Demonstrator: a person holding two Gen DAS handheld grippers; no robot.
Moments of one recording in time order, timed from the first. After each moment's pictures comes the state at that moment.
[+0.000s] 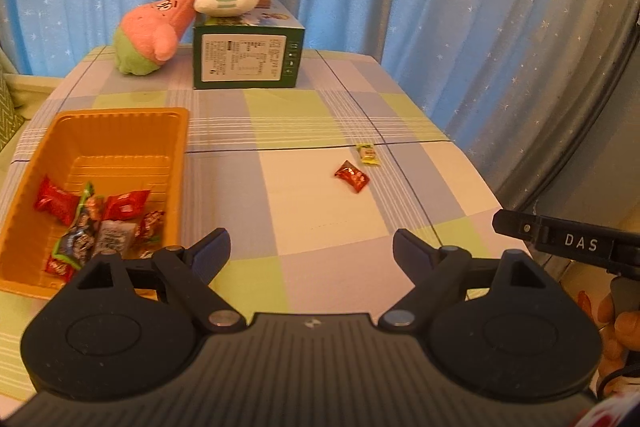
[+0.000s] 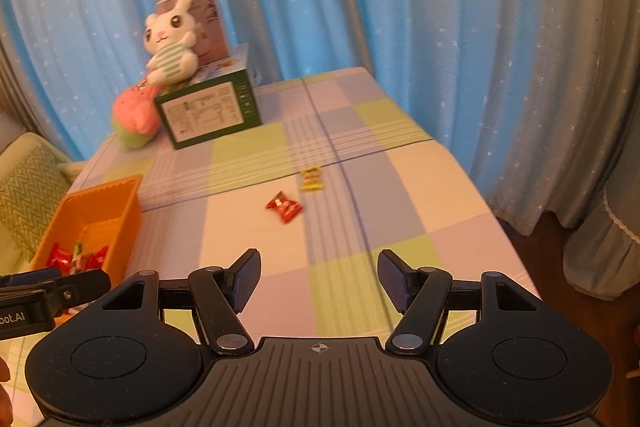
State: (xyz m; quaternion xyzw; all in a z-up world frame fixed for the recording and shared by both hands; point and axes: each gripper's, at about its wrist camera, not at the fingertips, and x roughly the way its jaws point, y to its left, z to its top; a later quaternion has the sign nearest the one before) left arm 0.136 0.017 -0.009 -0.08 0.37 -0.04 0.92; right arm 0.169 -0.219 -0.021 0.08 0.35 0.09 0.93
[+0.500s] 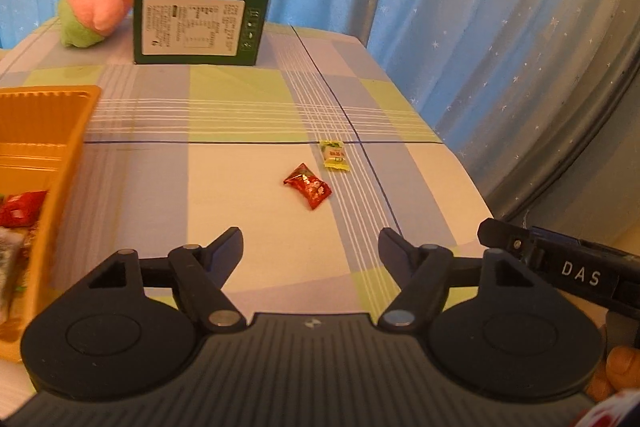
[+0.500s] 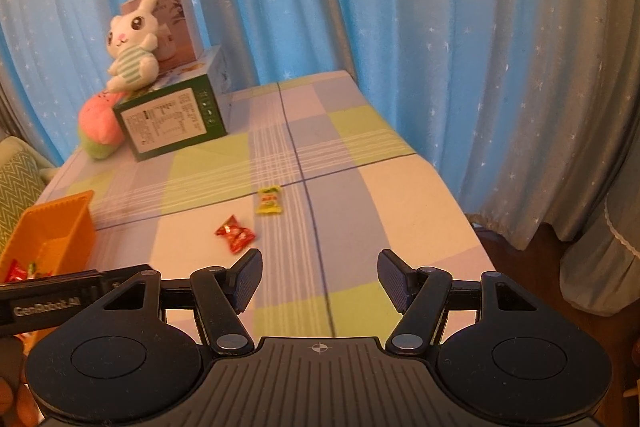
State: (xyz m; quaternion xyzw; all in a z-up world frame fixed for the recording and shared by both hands) left arm 0.228 -0.036 -0.068 -0.12 0.39 -0.05 0.91; right arm 0.242 -0.250 -0.061 0.07 0.35 0.08 0.93
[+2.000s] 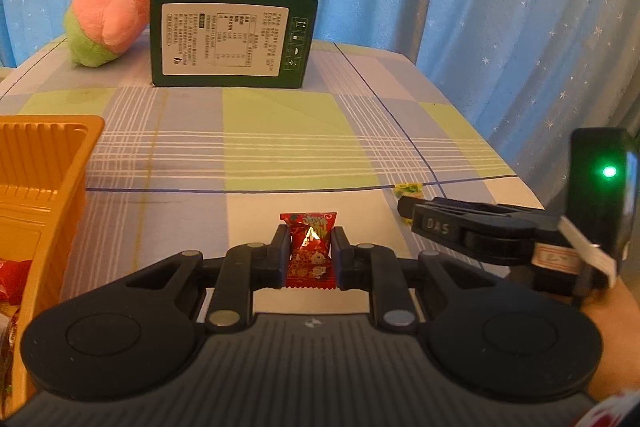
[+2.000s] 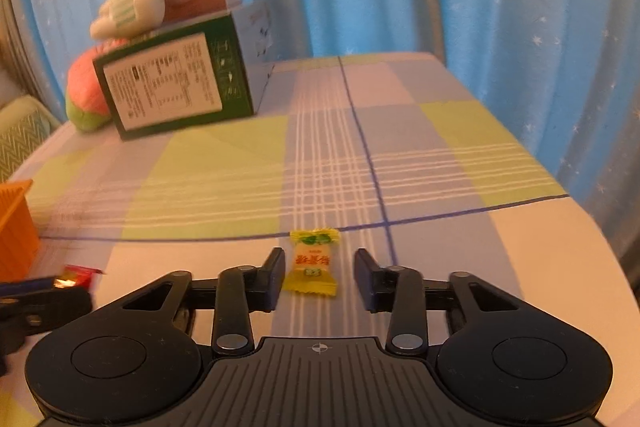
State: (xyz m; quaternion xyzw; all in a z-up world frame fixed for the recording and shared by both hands) left arm 0.296 0.005 -0.111 -0.10 0.36 -0.01 0.93; right arm 0.405 -0.163 -0.160 0.01 0.35 0.17 0.92
